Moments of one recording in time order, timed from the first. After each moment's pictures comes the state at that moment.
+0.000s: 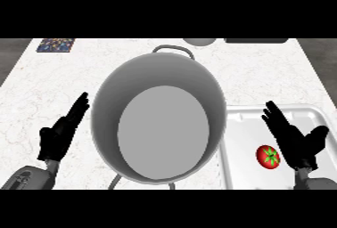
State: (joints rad) left arm -0.15 0.51 -0.35 -1.29 0.32 0.20 -0.14; right arm -0.04 -0.35 0.10 -1.33 -0.33 0.00 0.00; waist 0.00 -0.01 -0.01
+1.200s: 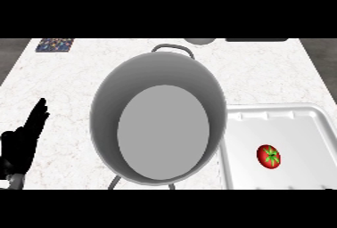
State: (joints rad) left arm 0.01 0.60 -0.20 -1.45 0.26 0.33 0.02; right arm 0.35 -0.74 -0.11 -1.64 0.06 -0.09 -0.30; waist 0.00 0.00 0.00
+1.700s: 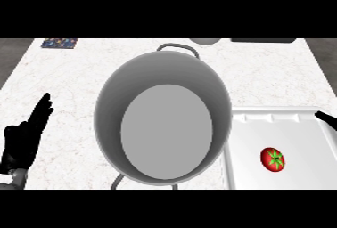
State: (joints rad) left arm -0.02 0.59 -0.20 -1.48 0.23 0.31 0.07; right arm 0.19 -0.93 0.06 -1.80 0.14 0.17 0.18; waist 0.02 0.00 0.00
